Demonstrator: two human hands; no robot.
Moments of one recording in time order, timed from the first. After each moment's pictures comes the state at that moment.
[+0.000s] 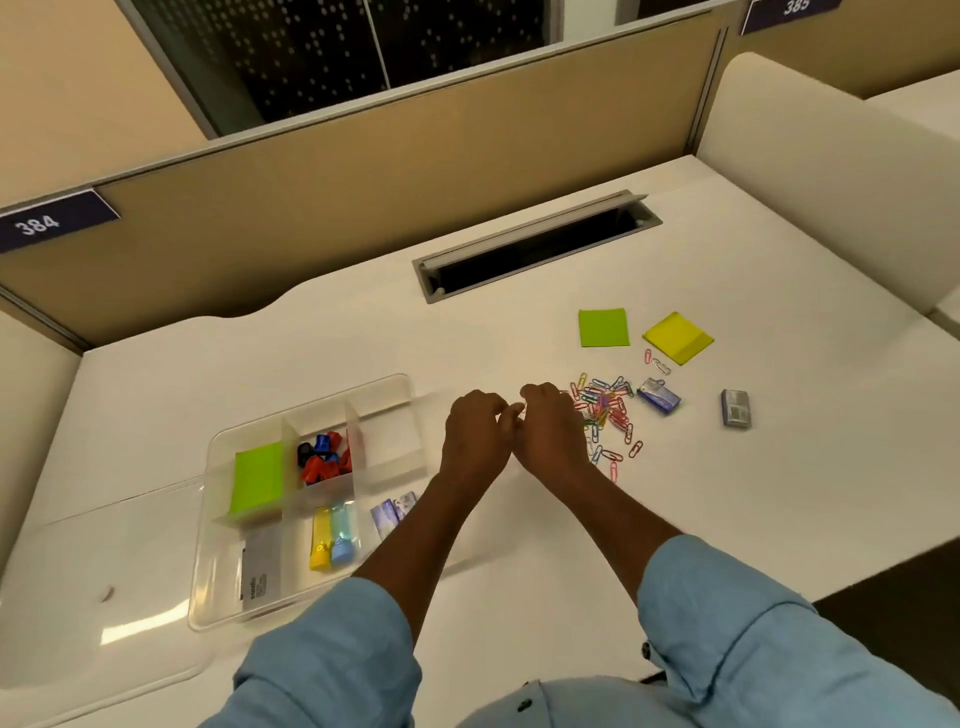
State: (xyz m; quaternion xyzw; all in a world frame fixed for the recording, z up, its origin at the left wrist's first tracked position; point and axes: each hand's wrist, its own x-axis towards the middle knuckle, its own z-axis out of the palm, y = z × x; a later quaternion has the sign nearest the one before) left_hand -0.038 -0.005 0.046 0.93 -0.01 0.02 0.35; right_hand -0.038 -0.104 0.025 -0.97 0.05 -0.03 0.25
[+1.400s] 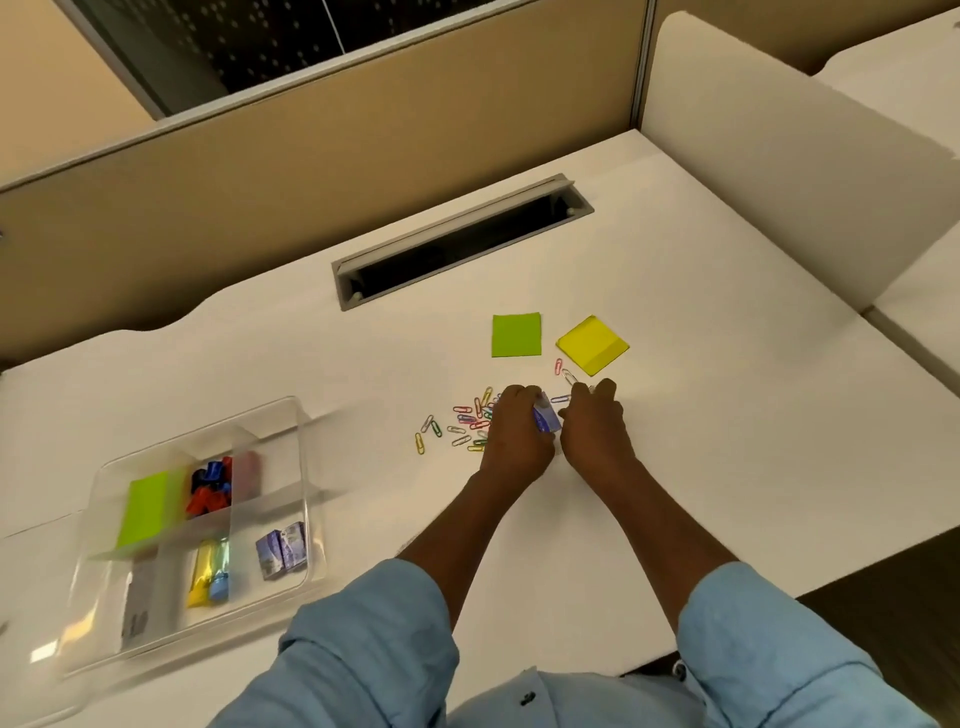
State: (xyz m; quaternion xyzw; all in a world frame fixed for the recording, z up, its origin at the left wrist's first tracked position) left_hand -0.014 -0.196 0.012 0.92 -0.05 -0.05 0.38; right_hand -0.016 -0.297 0.015 -0.95 0.17 0.09 0.26
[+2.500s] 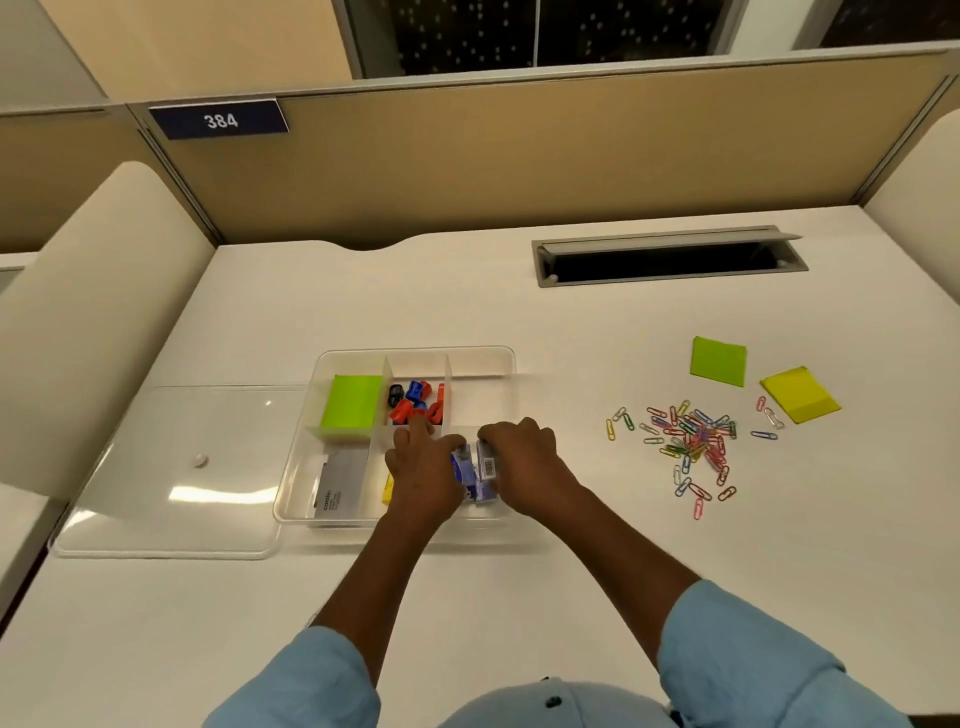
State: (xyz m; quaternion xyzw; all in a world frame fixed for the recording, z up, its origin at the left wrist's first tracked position) left_hand -0.113 0.137 0.028 0.98 0.16 -0.05 0.14; right_hand -0.078 0.006 0.052 -0.94 -0.24 0.14 0.18
